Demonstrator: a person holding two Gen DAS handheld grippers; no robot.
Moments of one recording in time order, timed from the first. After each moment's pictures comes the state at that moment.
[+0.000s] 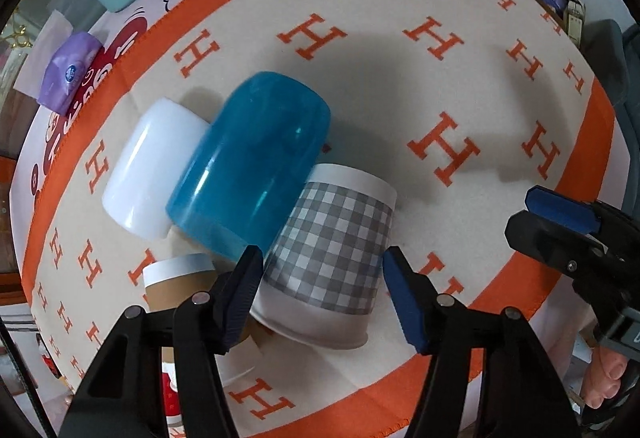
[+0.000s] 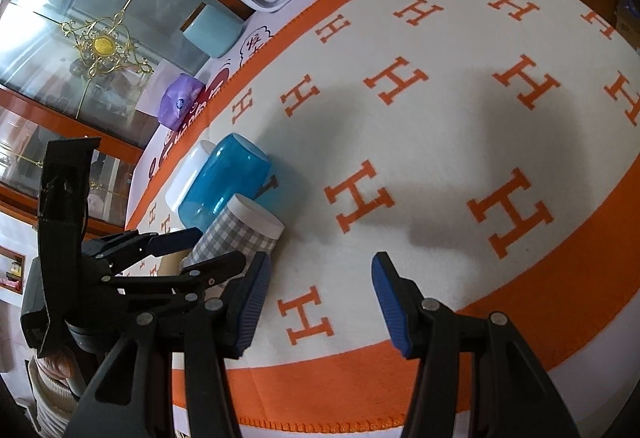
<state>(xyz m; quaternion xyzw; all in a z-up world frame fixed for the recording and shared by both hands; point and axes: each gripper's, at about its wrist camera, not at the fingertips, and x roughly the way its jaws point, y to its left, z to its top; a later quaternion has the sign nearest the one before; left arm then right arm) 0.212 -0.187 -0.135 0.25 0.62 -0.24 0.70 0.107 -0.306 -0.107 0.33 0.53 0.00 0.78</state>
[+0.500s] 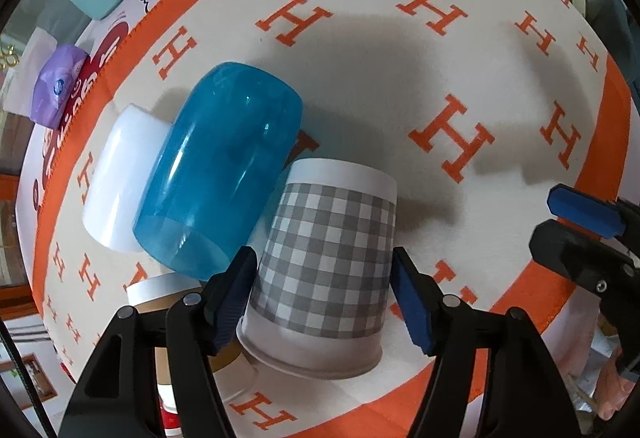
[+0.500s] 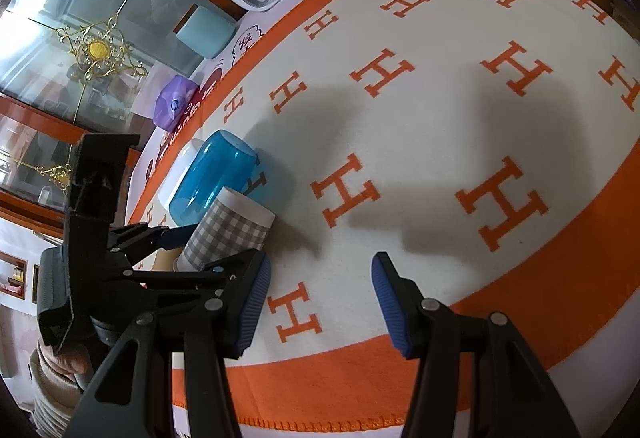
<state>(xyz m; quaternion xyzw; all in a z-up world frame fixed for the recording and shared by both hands) 0.214 -0.202 -0.156 0.28 0.63 -0.23 0.69 0.097 -0.314 -0.114 0.35 0.52 0.00 0.78</state>
